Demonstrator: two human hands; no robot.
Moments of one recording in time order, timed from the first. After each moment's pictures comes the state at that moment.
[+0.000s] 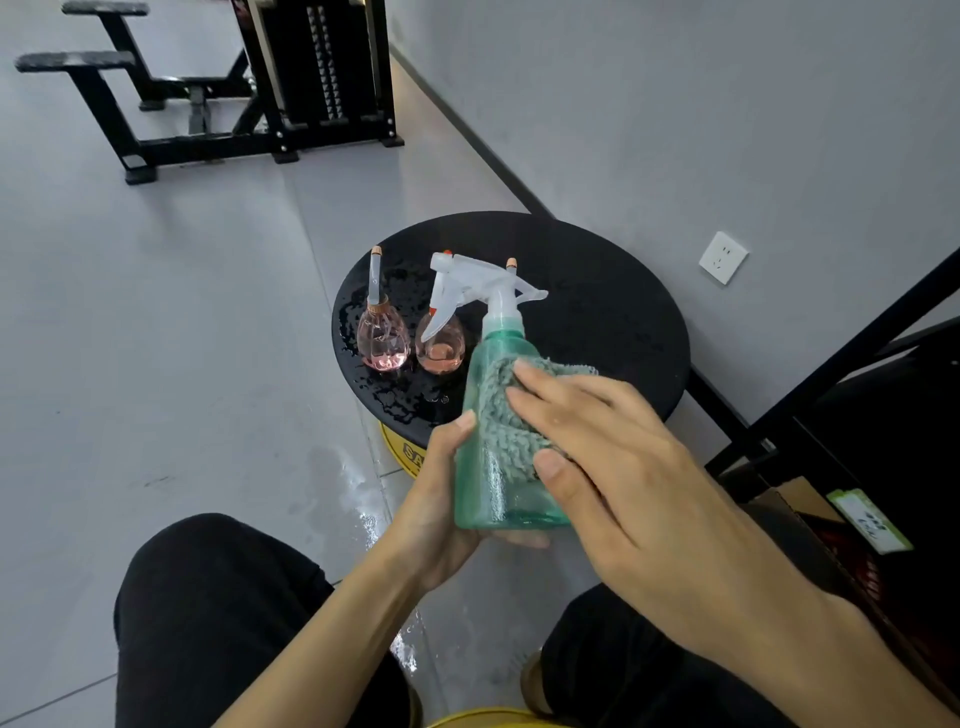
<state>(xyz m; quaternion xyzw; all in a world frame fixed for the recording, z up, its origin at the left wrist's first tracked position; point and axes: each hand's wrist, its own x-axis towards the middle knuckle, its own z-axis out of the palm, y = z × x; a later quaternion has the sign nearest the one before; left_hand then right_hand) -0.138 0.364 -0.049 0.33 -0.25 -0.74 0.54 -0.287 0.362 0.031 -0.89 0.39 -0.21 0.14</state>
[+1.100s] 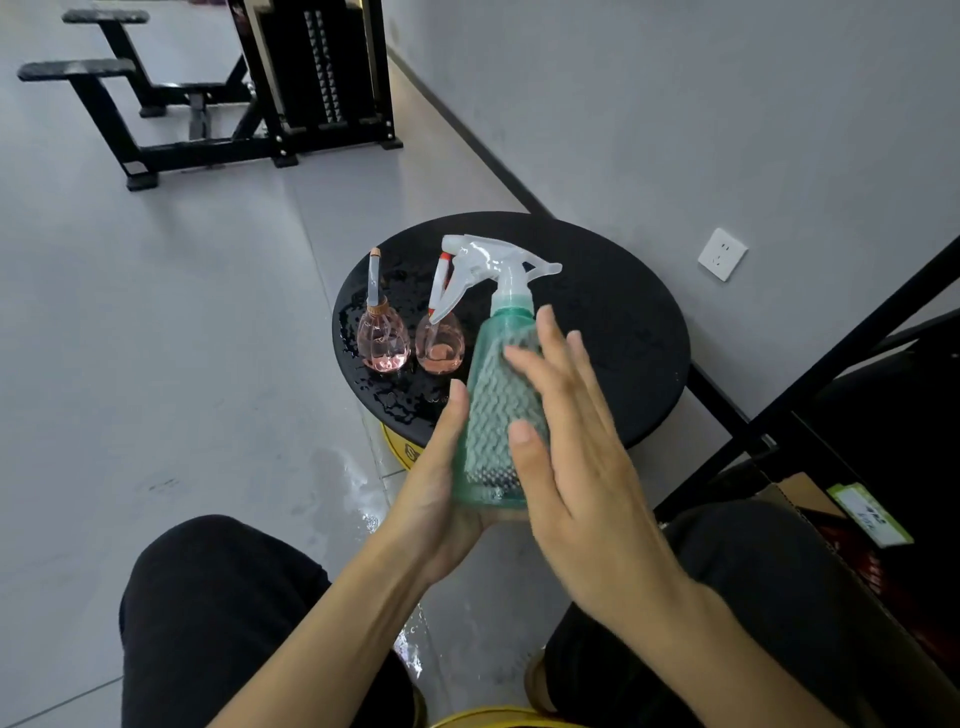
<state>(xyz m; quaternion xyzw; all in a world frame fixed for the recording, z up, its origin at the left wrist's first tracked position) -0.141 0.364 -0.031 0.34 -0.21 -0.73 0.56 -0.257 0.362 -0.003 -0.80 0.43 -0.35 0.24</state>
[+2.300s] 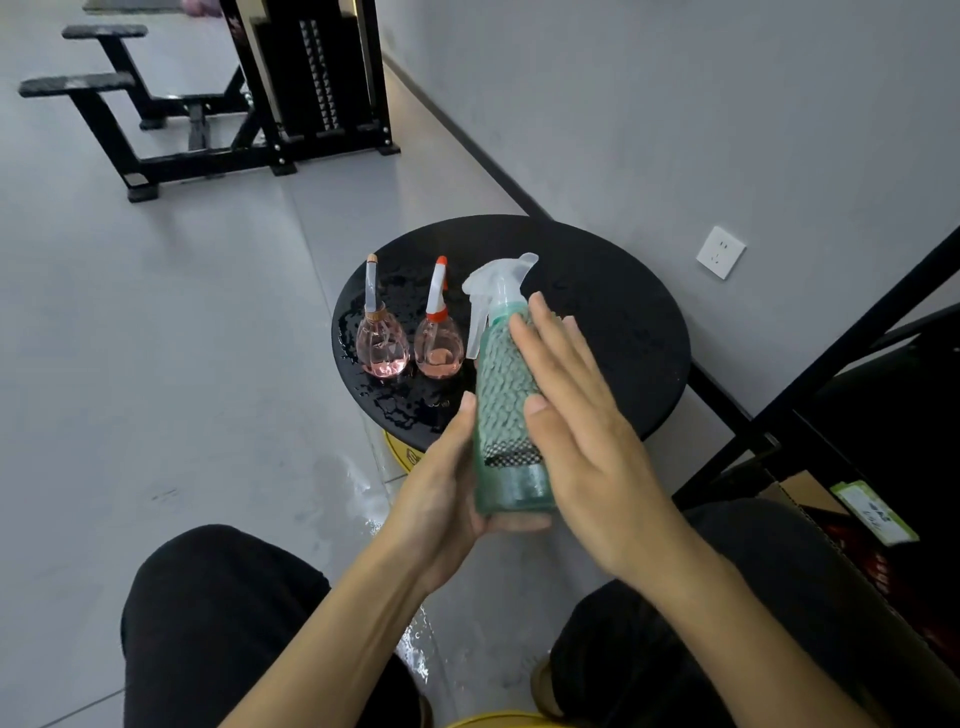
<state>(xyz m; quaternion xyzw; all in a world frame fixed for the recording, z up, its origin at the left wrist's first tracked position) -0.139 0.362 -0.038 0.37 -0.25 -0.72 0.53 -0.264 0.343 0.009 -0.78 0.41 -0.34 0.32</state>
